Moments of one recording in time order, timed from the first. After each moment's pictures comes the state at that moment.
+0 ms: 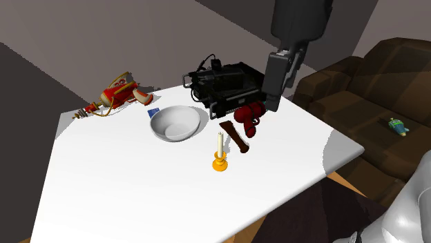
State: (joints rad) arm 0.02 -0.78 0.06 -2.39 0.00 1.61 -0.05
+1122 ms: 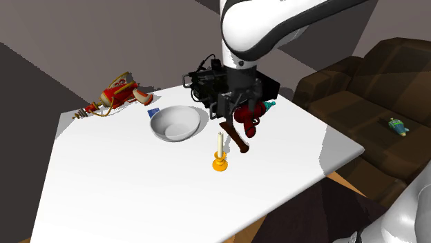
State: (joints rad) arm -0.11 -0.29 0.03 -2.37 -0.03 1.99 0.12
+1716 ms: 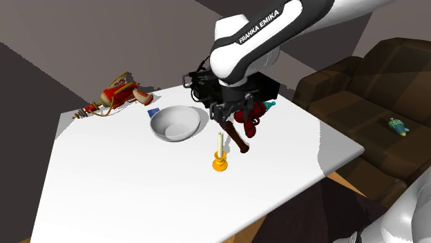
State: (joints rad) arm -0.17 0.03 -0.01 -2.26 -0.03 2.15 0.21
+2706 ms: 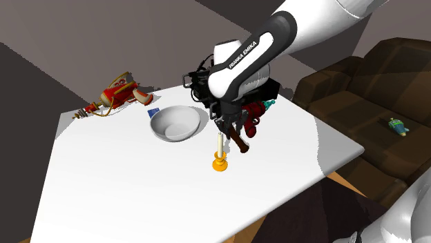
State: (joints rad) arm -0.19 0.20 -0.03 -2.23 -0.03 2.28 0.24
